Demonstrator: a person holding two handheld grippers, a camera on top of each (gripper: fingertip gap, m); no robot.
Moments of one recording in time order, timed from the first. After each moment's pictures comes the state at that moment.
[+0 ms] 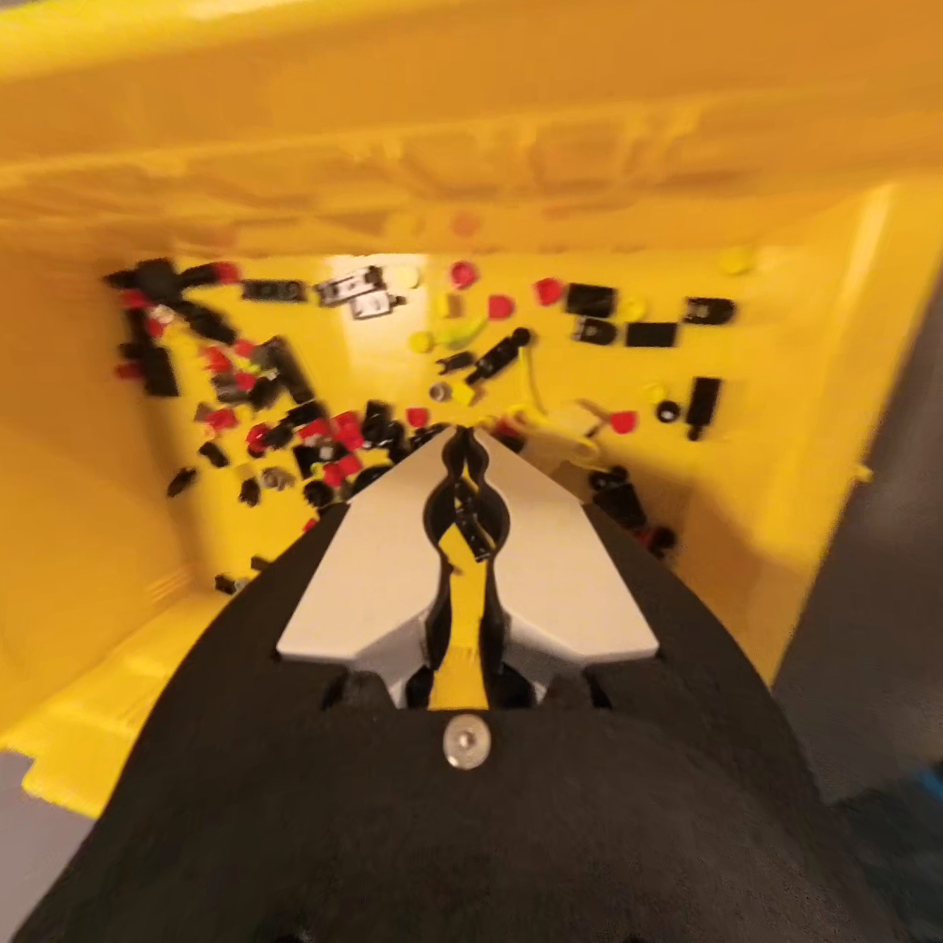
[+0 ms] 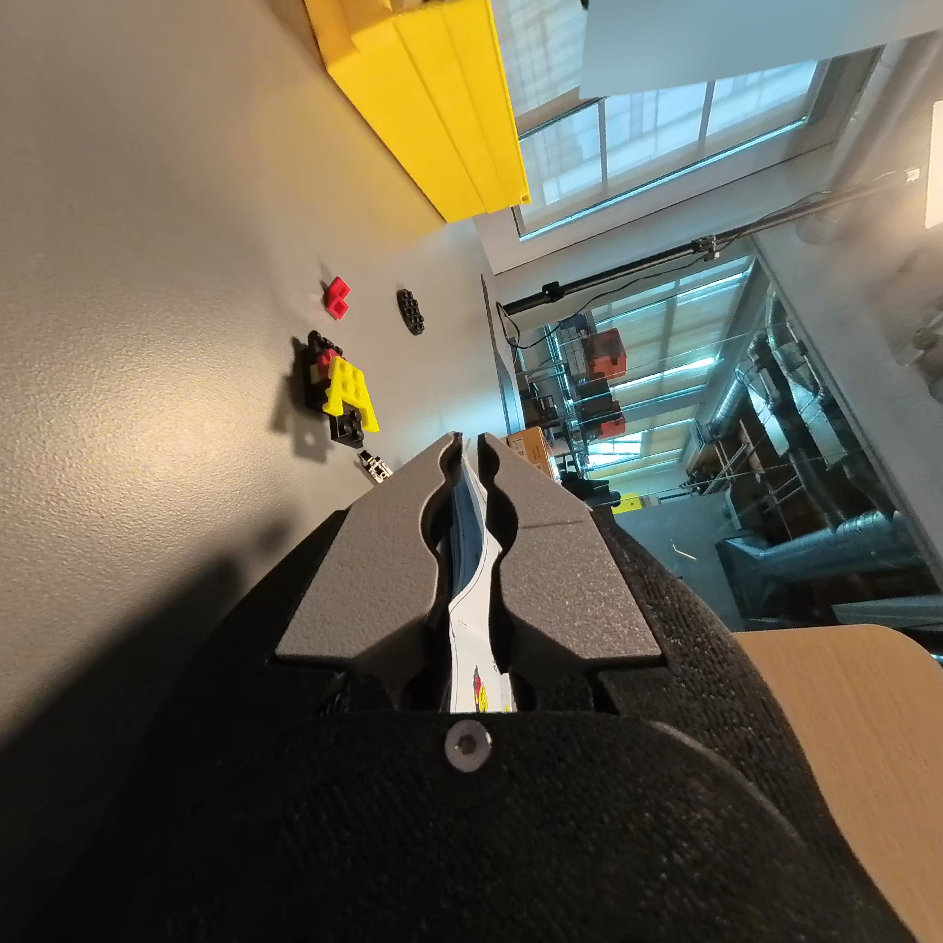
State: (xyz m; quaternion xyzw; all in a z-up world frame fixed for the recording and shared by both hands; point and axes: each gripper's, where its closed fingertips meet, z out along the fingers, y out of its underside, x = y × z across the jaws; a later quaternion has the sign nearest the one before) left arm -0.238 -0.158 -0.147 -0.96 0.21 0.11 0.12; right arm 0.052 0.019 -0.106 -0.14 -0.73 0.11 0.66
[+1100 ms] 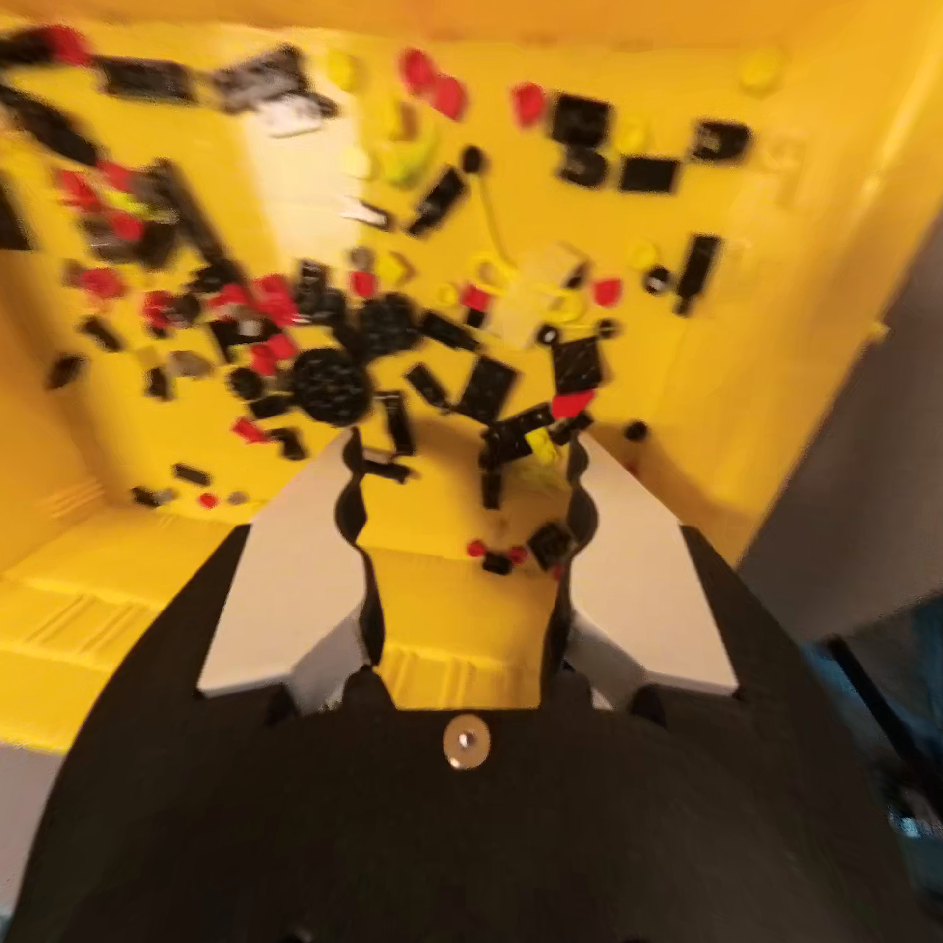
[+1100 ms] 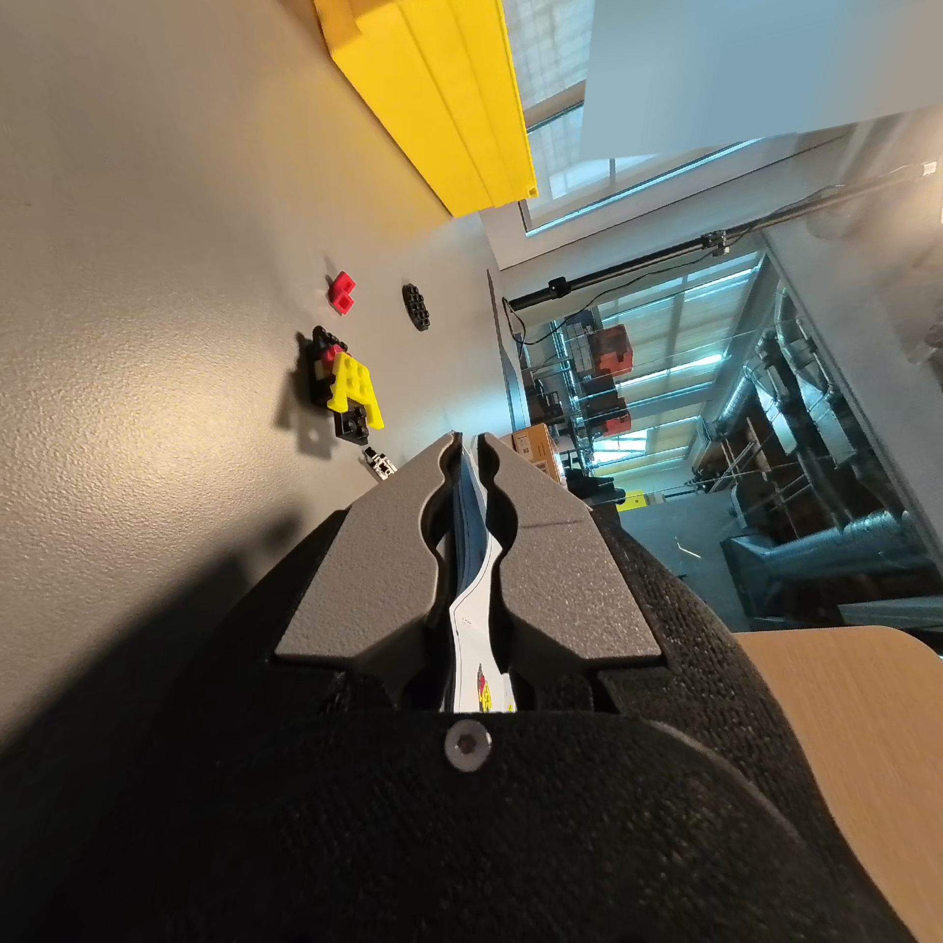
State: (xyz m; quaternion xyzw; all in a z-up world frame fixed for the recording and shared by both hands) left arm -0.242 -0.208 -0.151 -0.98 0.17 0.08 0.03; right arm 0.051 0.019 -0.109 -0.14 -0.73 0.11 0.66
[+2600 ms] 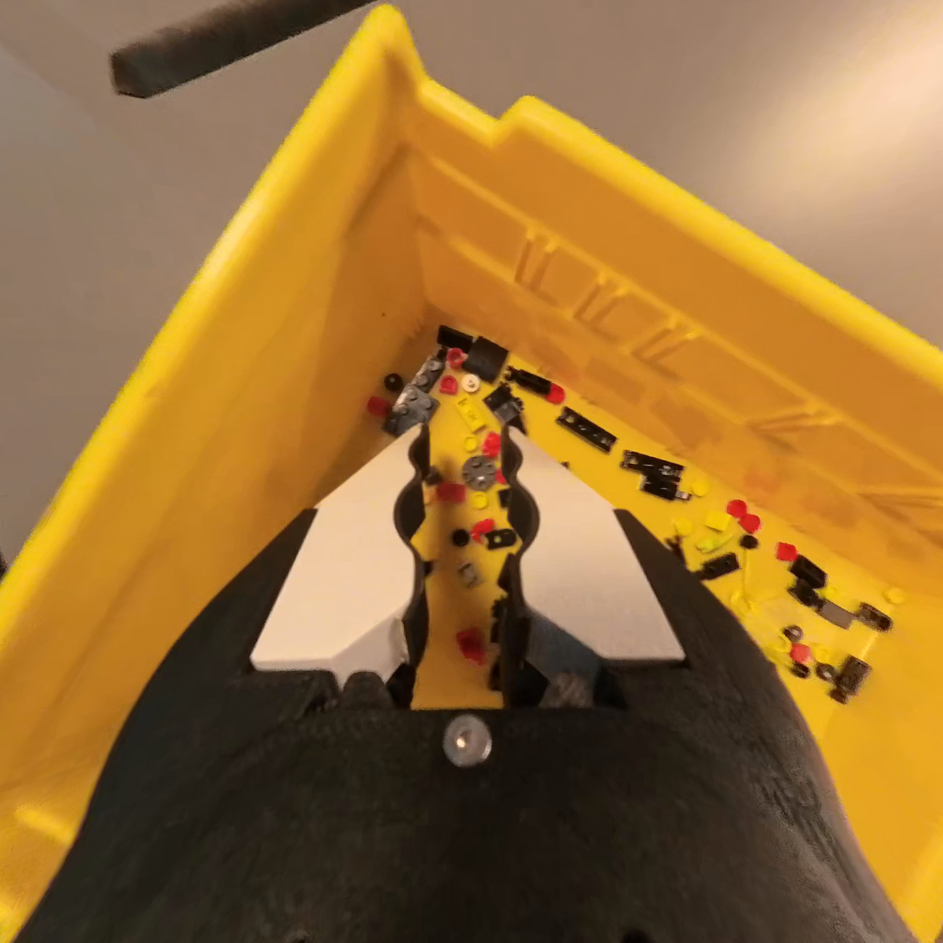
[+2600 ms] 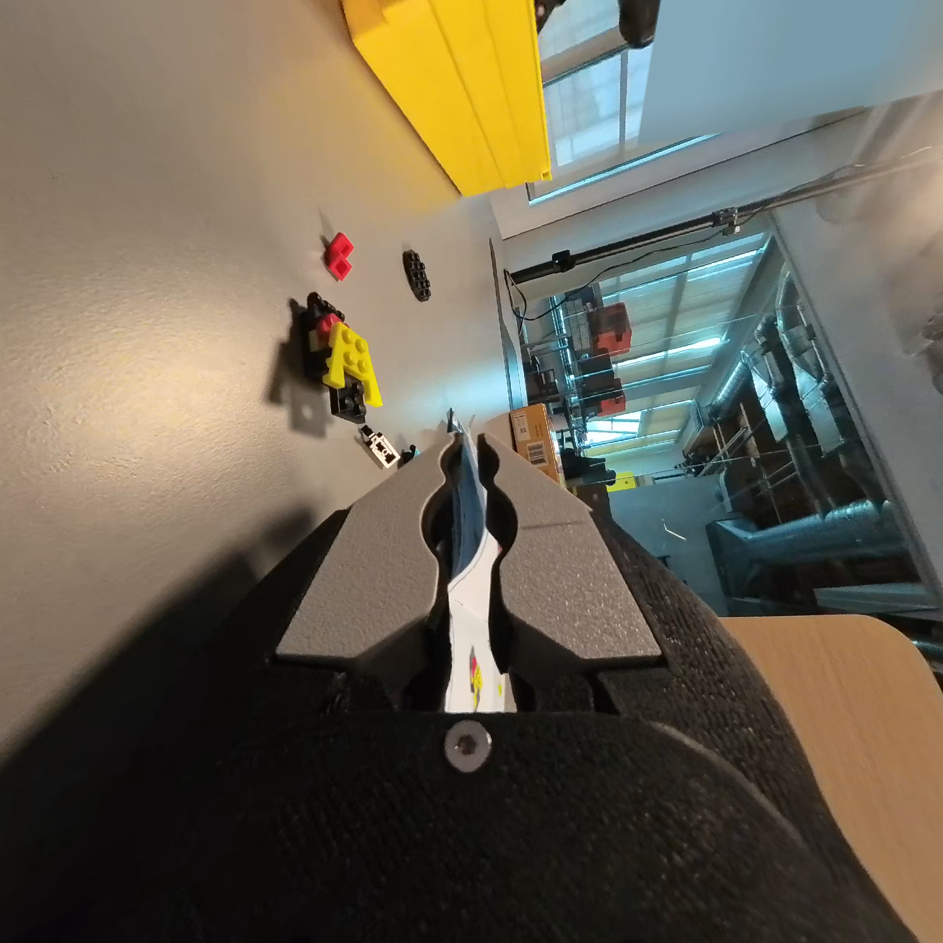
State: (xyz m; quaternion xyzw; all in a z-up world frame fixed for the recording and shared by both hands) left arm -0.351 -0.070 -0.126 -0.95 -0.07 0.01 0.29; right arm 0.063 0.034 -0.109 -0.15 -0.74 0.08 0.65
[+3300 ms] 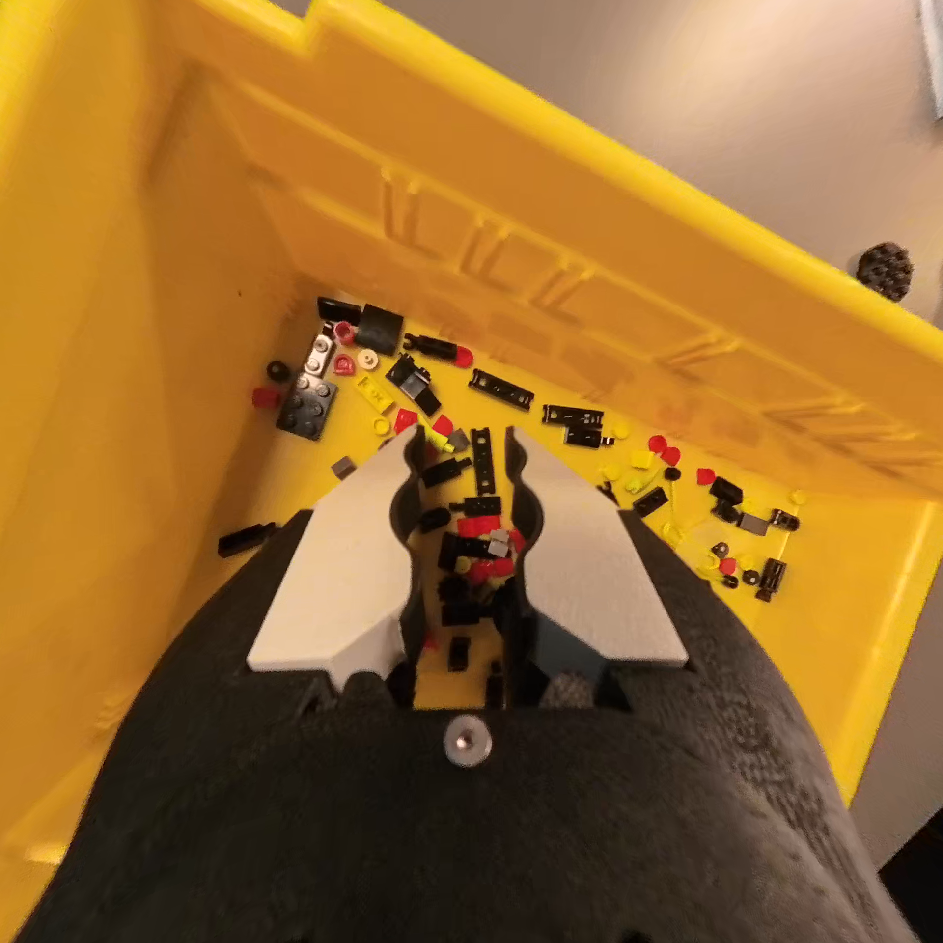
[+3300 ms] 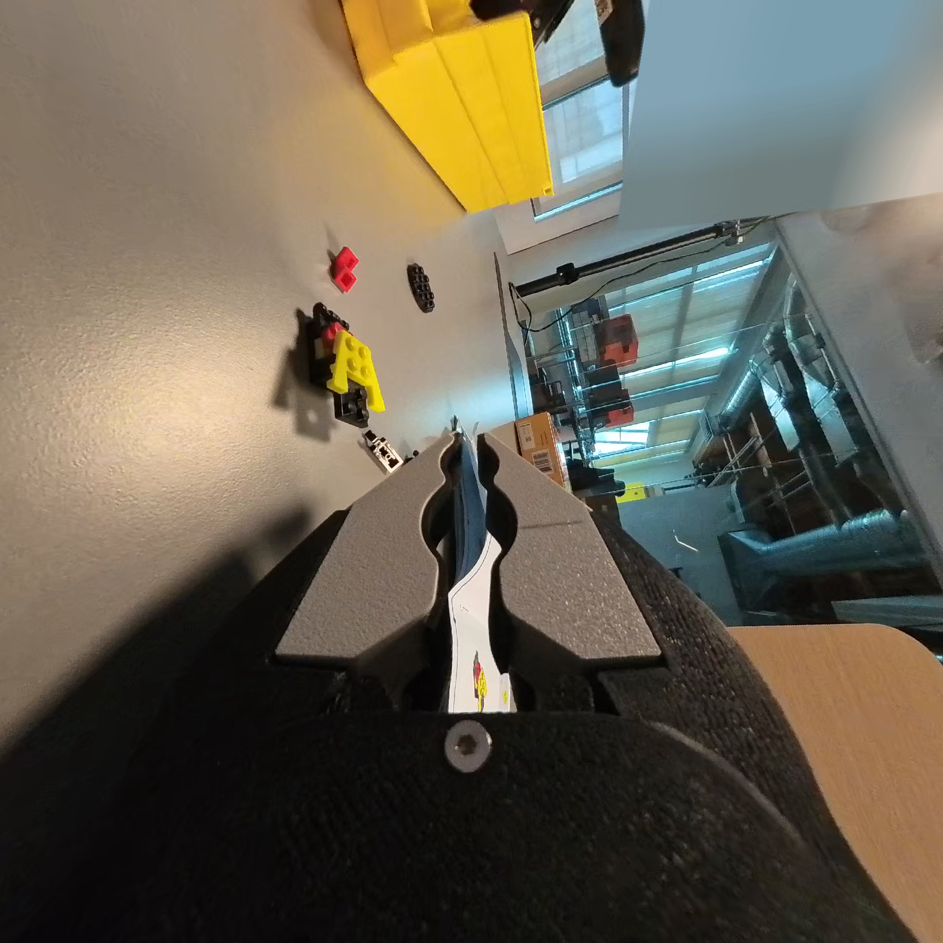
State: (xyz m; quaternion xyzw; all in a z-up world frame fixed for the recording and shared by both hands) left arm -0.317 -0.075 -0.137 -0.96 -0.01 -0.08 0.25; right arm 0.062 0.029 -0.109 -0.14 -0.74 0.10 0.65
